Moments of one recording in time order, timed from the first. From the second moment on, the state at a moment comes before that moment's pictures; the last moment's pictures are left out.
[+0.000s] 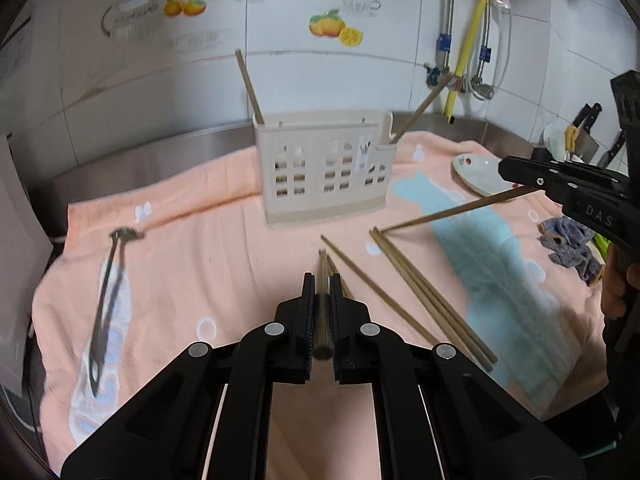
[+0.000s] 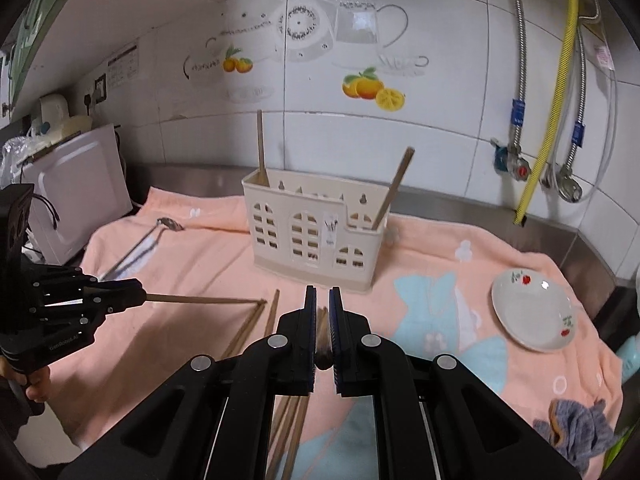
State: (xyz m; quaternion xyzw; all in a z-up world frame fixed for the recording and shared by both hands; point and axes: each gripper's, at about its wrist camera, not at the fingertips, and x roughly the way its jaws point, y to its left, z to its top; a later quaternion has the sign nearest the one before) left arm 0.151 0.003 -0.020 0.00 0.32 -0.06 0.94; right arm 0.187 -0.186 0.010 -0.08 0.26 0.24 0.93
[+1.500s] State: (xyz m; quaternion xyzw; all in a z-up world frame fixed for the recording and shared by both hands) left arm 0.268 0.030 0.164 0.04 0.21 -0.08 0.97; right arm 0.378 -0.138 0.156 -0.05 0.21 0.22 0.95
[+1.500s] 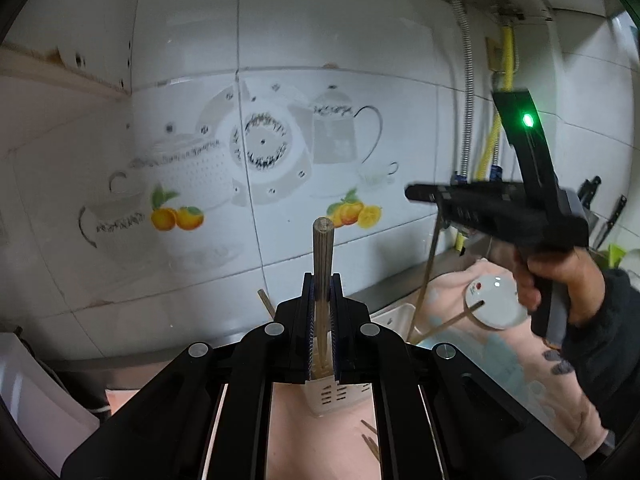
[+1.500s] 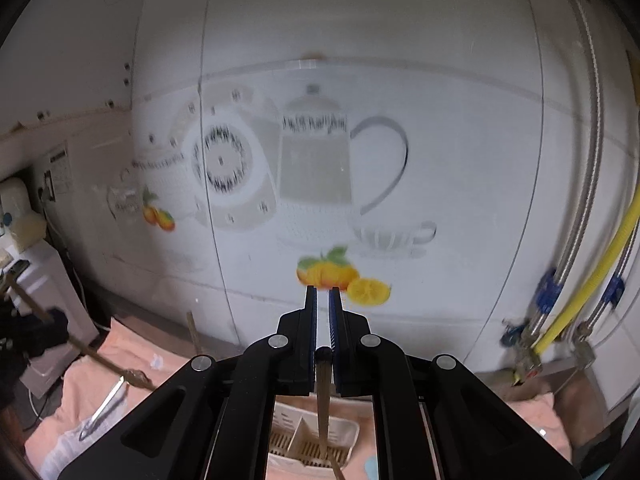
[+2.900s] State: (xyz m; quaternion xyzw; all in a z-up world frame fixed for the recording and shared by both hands) left arm 0.287 0.052 0.092 -0.02 0.29 -0.05 0.96; right arm 0.279 -0.171 0.081 -0.06 0.25 0.25 0.93
